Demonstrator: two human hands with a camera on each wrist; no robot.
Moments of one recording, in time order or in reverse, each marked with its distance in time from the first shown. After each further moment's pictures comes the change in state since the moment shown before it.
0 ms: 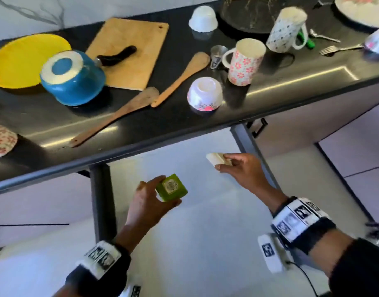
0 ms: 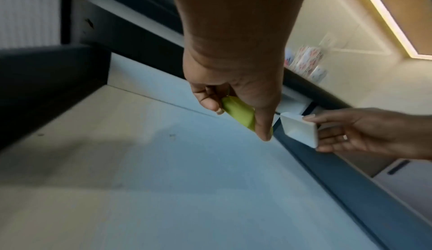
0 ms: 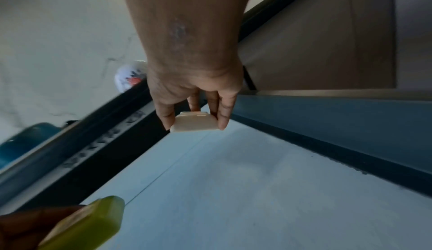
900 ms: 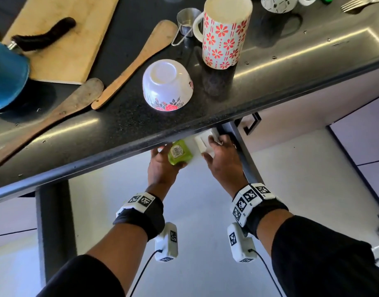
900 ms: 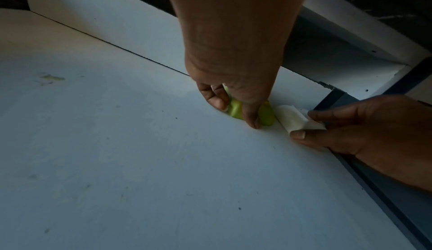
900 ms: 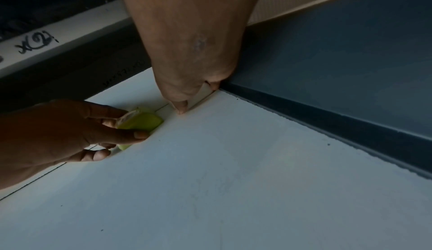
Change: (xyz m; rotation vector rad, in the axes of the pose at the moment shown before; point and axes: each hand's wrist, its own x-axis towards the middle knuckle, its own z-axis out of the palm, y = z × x) left_hand 0.165 0.064 0.134 -0.082 0.119 -0.016; right_hand 0.115 0.106 0.035 -0.572 0.161 -0.314
